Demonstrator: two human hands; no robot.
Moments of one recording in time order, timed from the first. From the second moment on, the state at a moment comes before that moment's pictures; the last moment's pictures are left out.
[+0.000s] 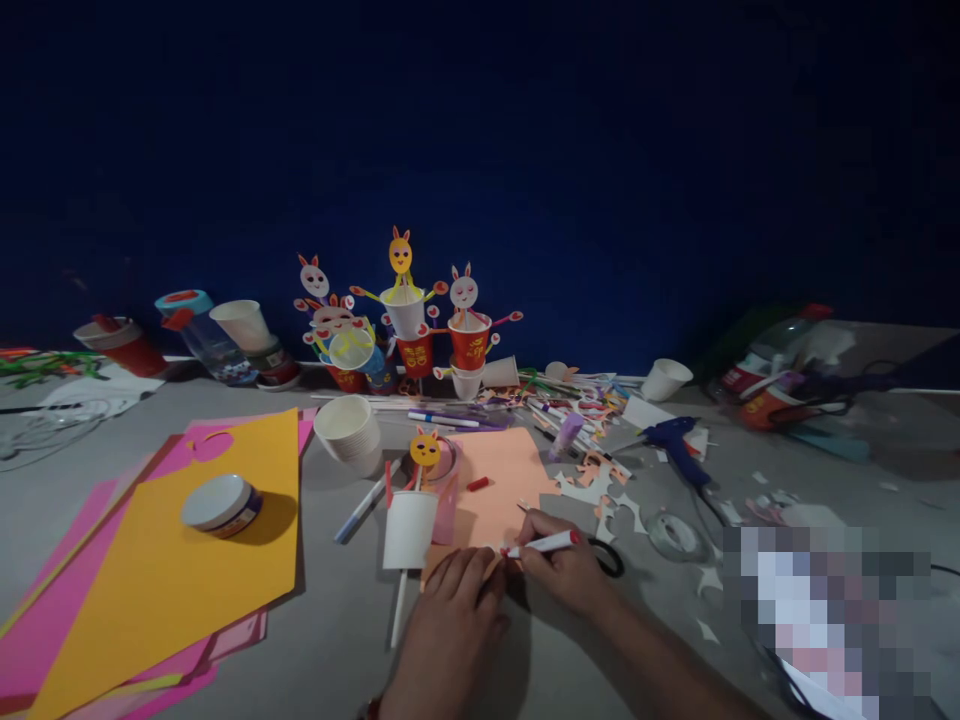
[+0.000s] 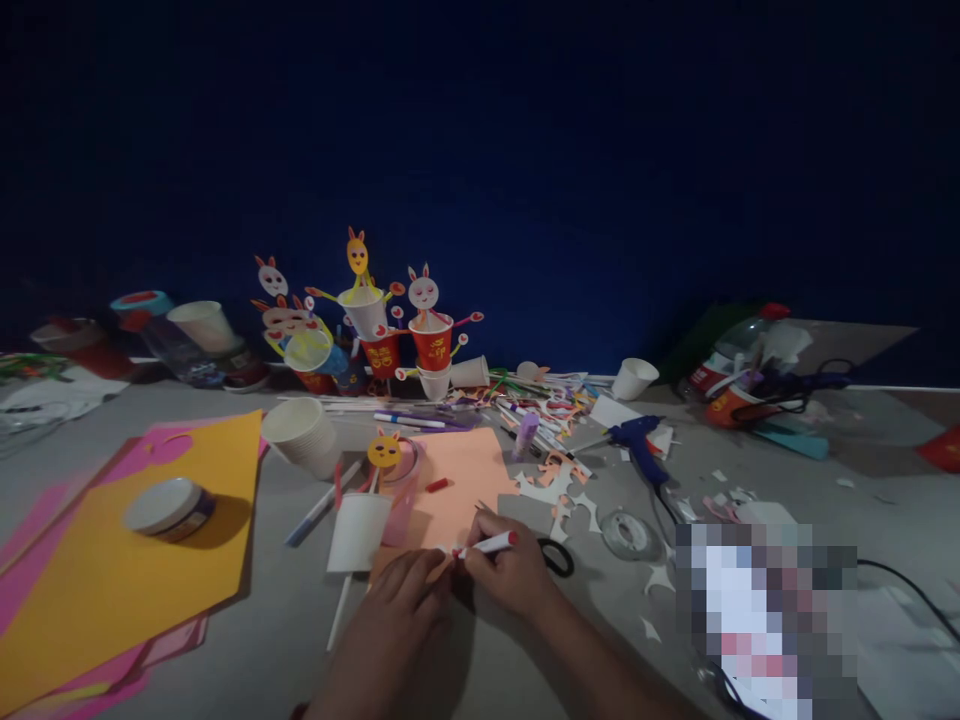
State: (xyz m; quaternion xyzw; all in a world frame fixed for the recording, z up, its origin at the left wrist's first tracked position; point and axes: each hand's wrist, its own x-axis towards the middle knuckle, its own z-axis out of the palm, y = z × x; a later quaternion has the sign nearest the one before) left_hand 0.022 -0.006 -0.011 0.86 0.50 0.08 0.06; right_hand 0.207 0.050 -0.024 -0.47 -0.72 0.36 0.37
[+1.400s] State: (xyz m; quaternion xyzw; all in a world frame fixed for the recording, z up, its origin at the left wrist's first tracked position) left_hand 0.019 -0.006 -0.017 0.87 0.49 0.09 0.04; right_hand 0.207 0.050 -0.025 -0.47 -0.71 0.37 0.38
